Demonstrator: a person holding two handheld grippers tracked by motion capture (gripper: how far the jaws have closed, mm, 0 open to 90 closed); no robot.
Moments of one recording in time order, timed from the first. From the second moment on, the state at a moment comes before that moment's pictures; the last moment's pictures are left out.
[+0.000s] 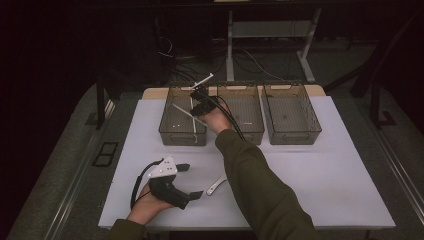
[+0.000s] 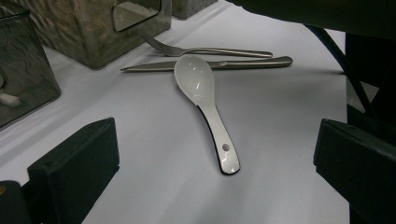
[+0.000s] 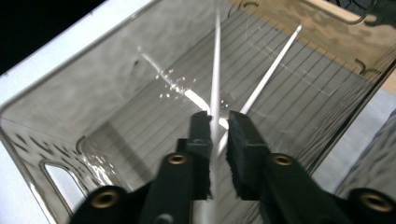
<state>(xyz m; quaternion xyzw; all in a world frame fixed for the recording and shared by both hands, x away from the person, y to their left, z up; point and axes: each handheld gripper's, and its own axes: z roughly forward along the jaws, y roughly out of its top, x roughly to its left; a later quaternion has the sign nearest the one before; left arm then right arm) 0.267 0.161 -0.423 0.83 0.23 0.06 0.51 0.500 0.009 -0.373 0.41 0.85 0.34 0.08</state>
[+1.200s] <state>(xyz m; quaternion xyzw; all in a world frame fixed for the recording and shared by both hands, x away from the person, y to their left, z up) 0.268 0.162 -0.425 0.83 0.24 0.06 0.50 0.420 -0.127 -0.347 0.31 0.83 0.46 0.06</state>
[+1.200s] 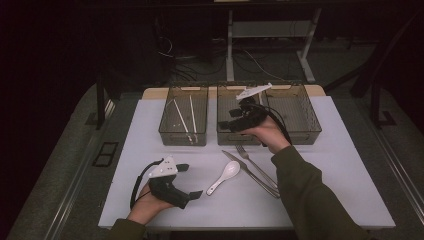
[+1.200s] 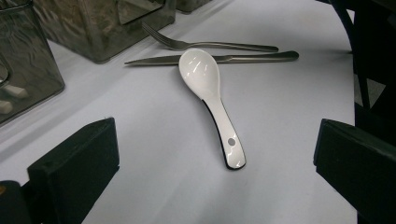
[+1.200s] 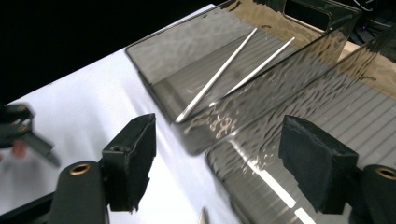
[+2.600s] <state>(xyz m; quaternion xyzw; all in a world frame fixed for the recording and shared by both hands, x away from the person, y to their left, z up) 0.268 0.162 -0.427 0.83 0.25 0.07 0.48 0.285 -0.275 -0.417 0.38 0.81 0.42 0.15</state>
